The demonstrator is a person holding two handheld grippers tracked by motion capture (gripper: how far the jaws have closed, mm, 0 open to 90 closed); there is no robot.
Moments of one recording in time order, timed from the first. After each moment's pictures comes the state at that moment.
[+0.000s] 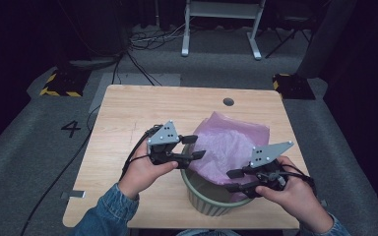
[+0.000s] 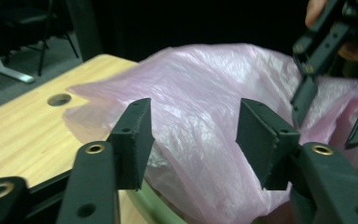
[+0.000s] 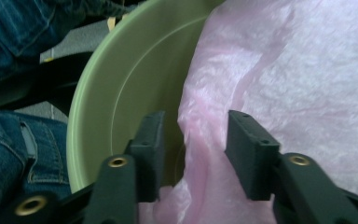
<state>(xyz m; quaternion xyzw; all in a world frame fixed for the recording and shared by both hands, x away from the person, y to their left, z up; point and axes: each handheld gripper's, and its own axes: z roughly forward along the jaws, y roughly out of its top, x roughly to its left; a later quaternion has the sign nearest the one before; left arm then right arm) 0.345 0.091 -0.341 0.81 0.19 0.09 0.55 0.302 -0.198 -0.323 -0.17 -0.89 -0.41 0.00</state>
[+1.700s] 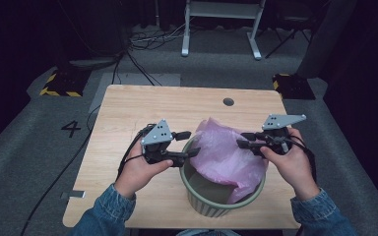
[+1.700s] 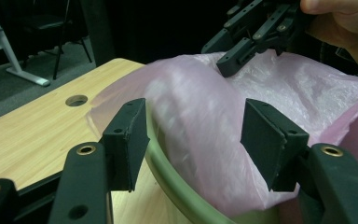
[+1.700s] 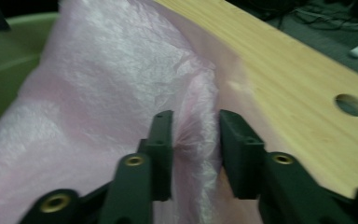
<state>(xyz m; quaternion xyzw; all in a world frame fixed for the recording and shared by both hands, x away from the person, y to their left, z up) 0.347 0.107 -0.341 0.79 0.21 0.11 0.57 0.378 -0.232 -0.325 -0.27 -0.86 -0.42 -0.14</state>
